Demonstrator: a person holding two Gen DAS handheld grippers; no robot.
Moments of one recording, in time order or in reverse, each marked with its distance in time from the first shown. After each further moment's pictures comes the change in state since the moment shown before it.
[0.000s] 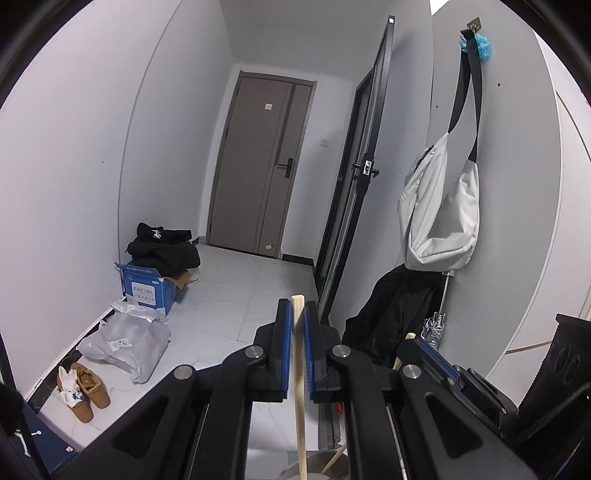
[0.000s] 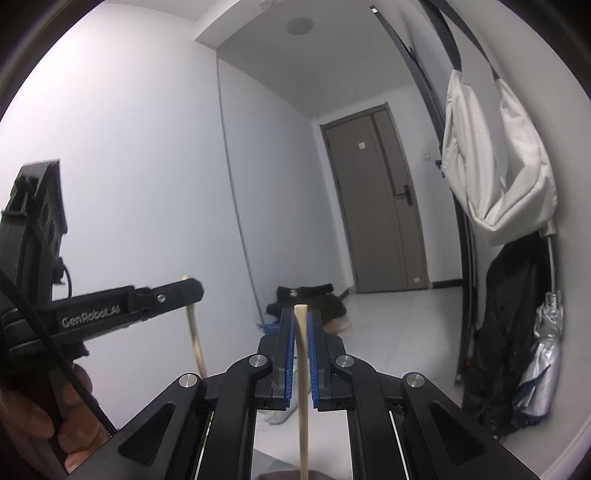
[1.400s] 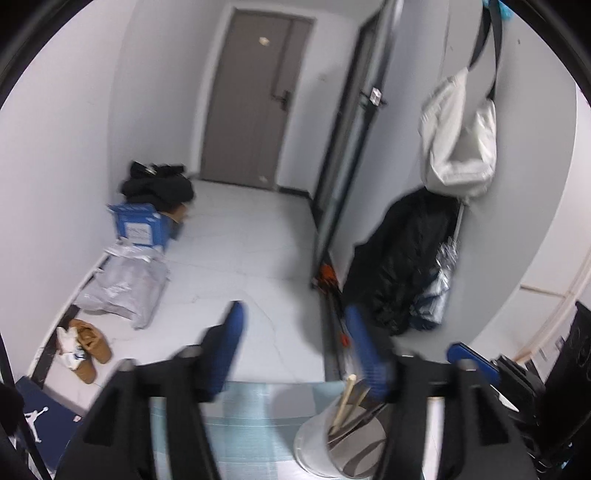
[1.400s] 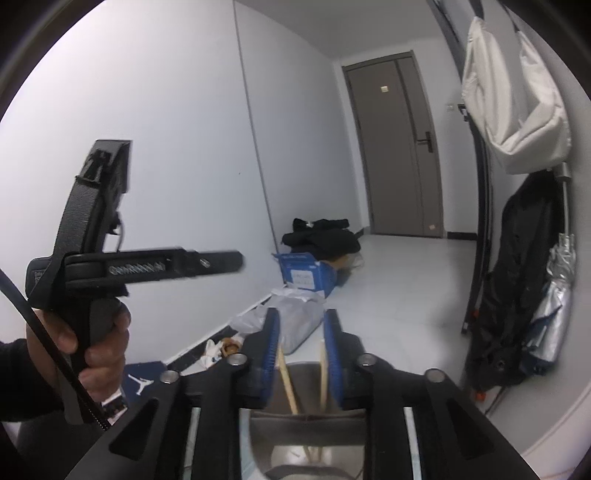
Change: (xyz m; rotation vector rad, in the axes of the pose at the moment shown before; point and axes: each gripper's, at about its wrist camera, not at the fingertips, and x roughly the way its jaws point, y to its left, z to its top) left arm 0.006 0.033 -0.024 0.001 0.262 -0.016; right arm -0.018 0.006 -0.055 -0.032 0.252 0.061
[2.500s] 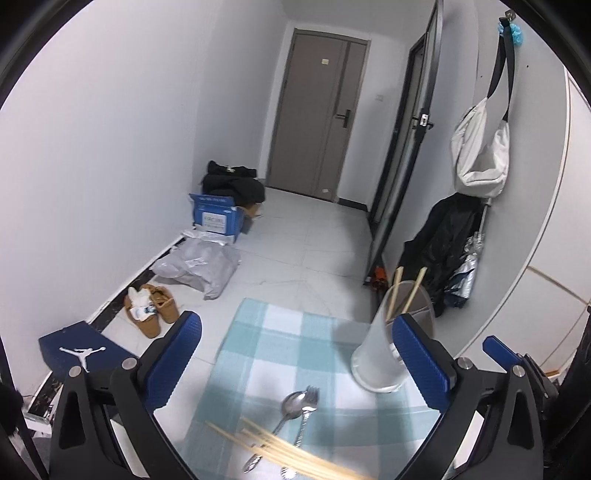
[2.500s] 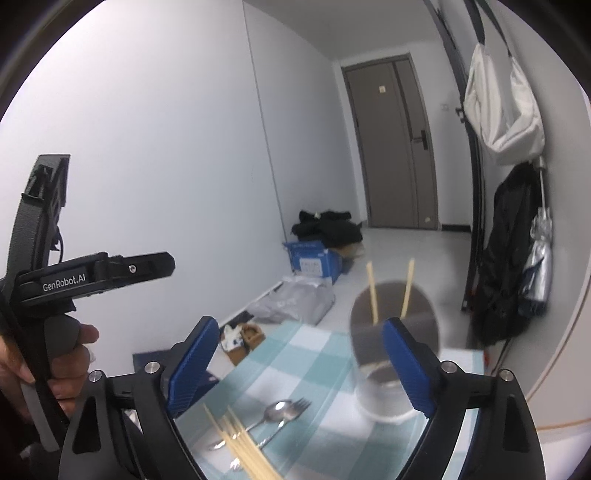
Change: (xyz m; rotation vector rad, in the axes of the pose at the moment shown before) left arm -0.110 0.029 -0.094 -0.085 -0.052 0.224; right arm -0.073 0.114 -0.065 0.009 0.029 -0.034
